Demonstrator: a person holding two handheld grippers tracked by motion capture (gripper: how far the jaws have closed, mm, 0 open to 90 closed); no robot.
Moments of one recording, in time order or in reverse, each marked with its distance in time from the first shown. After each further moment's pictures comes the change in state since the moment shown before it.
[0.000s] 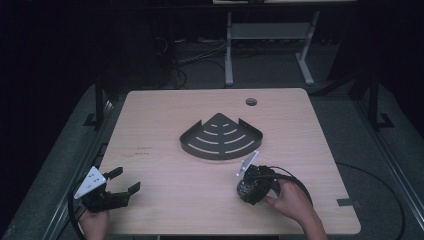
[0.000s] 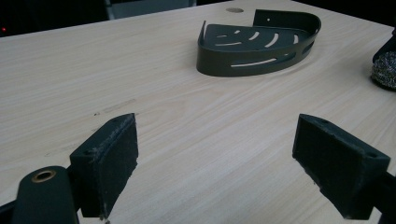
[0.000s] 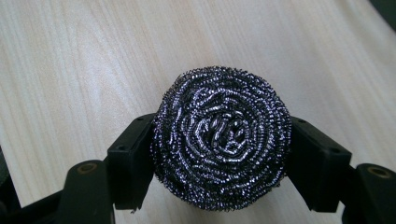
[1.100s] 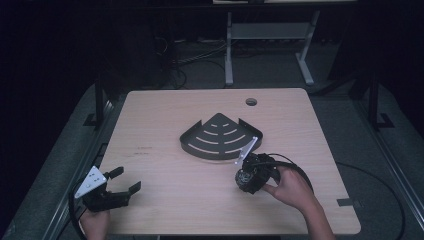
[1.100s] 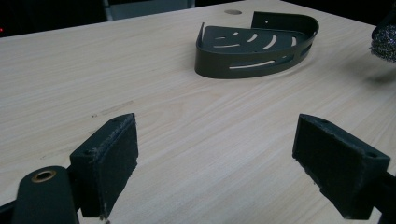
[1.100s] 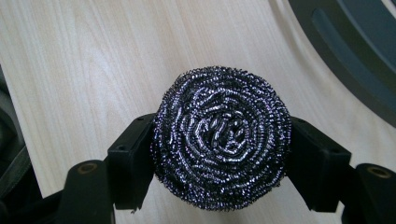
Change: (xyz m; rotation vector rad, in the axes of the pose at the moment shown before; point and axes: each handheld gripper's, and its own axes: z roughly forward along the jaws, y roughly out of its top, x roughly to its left) left arm 0.000 0.001 0.001 -0.004 -0.007 -0.003; right arm -0.012 0.023 -0.031 -0.008 -0.003 -0.021
